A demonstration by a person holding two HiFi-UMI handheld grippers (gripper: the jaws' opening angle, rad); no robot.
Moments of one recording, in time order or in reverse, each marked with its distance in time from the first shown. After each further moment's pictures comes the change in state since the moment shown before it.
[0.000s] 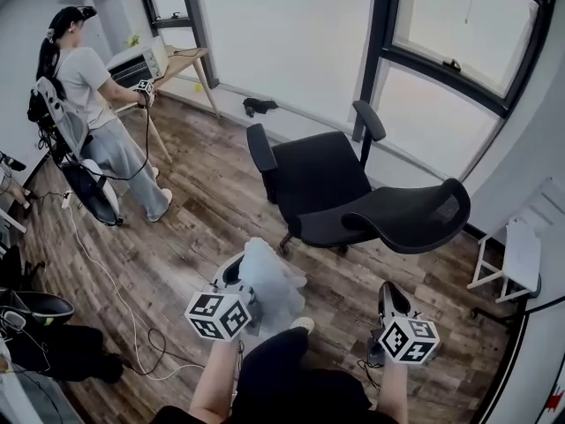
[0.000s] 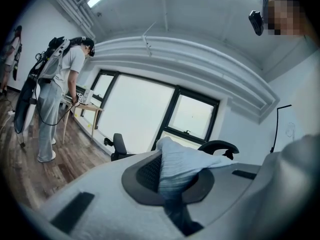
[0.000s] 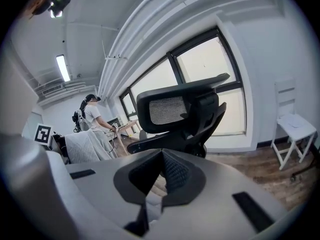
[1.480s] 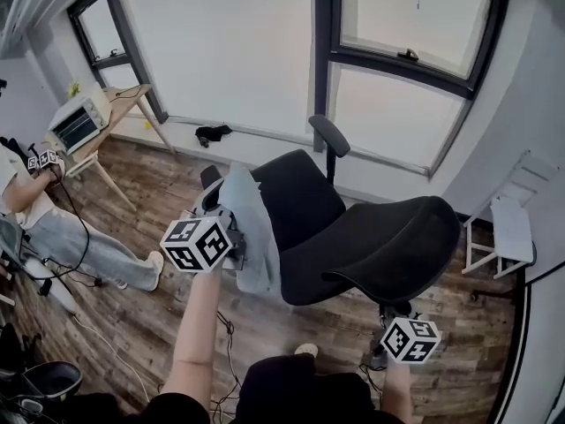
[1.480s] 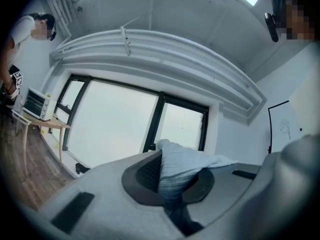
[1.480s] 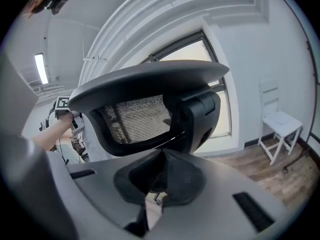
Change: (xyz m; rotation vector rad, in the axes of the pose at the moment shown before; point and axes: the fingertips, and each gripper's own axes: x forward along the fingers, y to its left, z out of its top) left arm 0.268 0.013 0.171 0.139 -0.101 -0.232; right arm 0.081 -0.058 0.045 0.092 -0.058 -0.194
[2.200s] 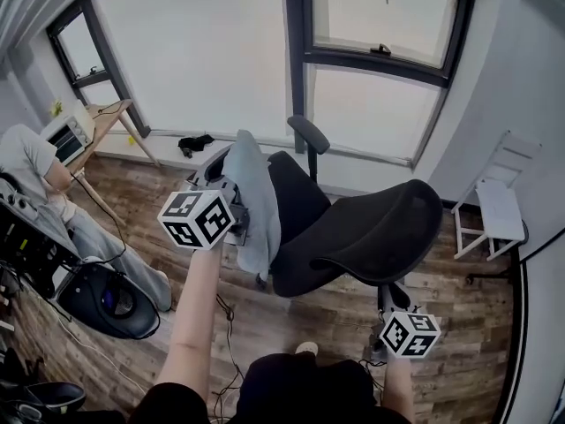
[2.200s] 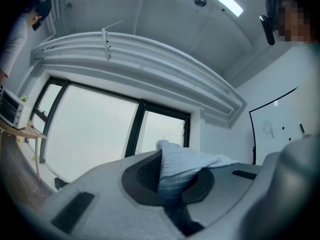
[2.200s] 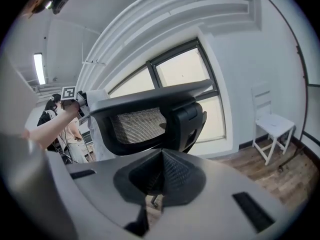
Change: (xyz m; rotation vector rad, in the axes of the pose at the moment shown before) left arm 0.035 -0.070 0.052 0.078 -0.089 -0.204; right arm -0.032 -0.003 0.001 0.011 -0.061 -0.051
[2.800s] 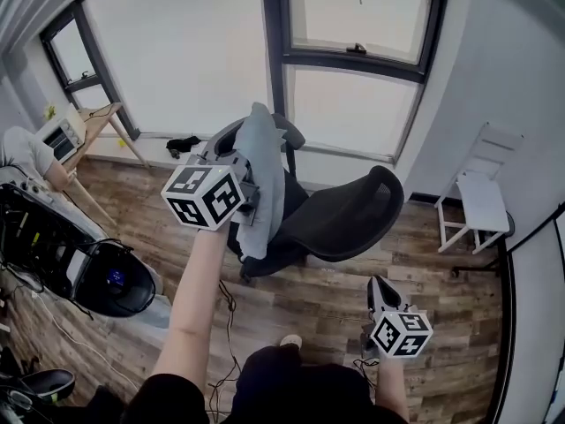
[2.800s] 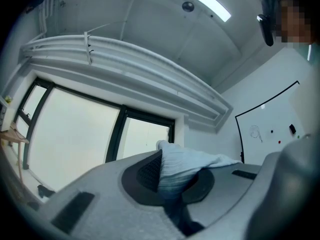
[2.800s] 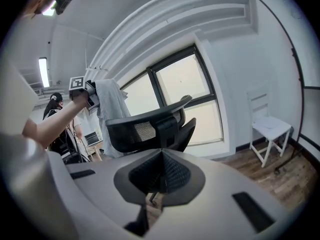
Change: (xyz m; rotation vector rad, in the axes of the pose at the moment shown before) left arm 0.021 -0.139 0.034 0.046 -0.074 -0.129; right arm -0.076 -0.042 0.000 -0.002 -0.037 0.023
